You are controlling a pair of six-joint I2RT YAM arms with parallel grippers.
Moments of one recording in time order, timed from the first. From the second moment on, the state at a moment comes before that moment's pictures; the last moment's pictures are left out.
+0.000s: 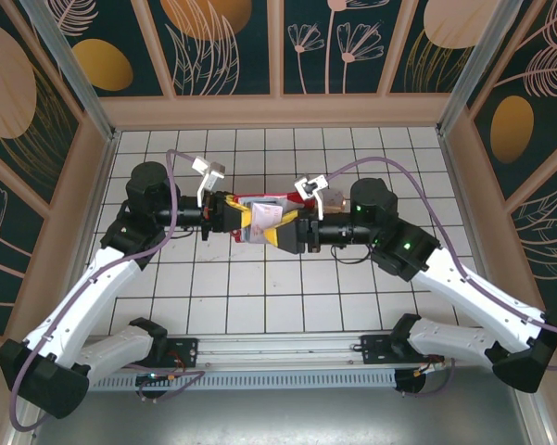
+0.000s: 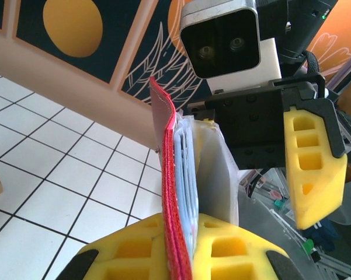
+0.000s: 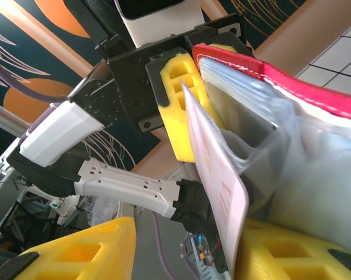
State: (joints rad) left arm -0.44 1.03 0.98 -0.09 1.10 -0.36; right arm 0.89 1.02 1.06 -0.19 -0.64 0.63
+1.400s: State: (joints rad) left arm -0.46 1.00 0.96 0.00 1.21 -0.42; right arm 0.92 0.88 0.92 -0.04 -0.67 0.61
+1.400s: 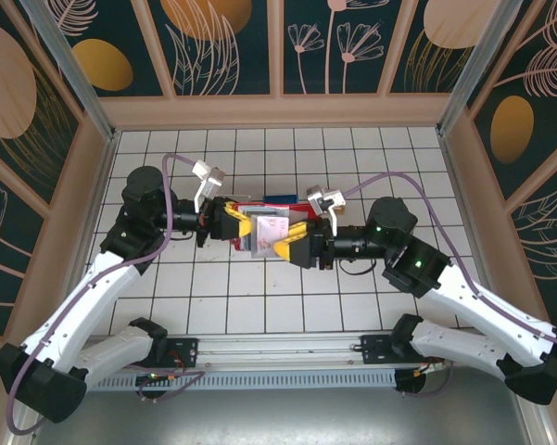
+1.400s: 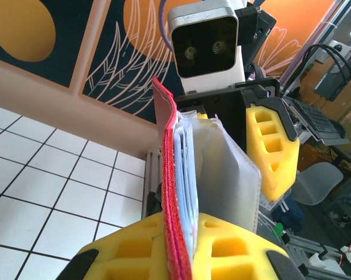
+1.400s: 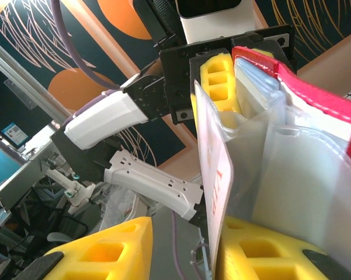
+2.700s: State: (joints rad) left arm -0.45 0.99 0.94 -0.04 1.11 -0.38; right arm 0.90 0.74 0.97 -0.41 -0.43 0.52
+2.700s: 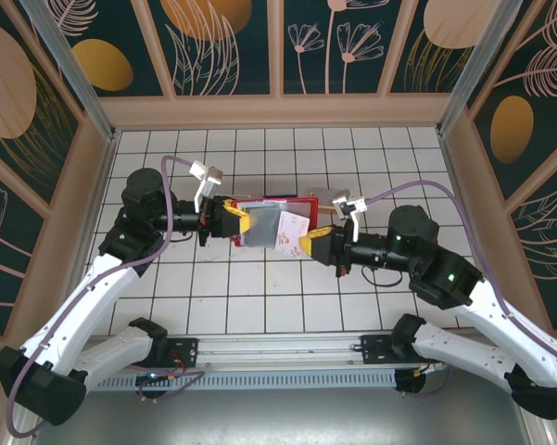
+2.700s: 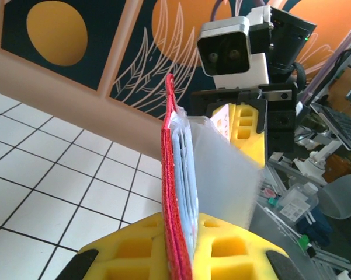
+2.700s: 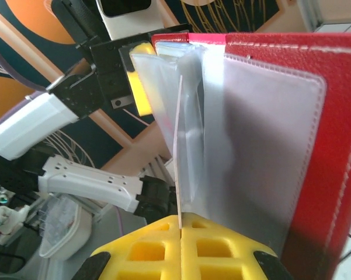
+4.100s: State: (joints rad) left arm -0.45 0.88 0.78 -0.15 0.60 -0.28; right arm 0.40 1.65 1.46 -0.99 0.00 -0.67
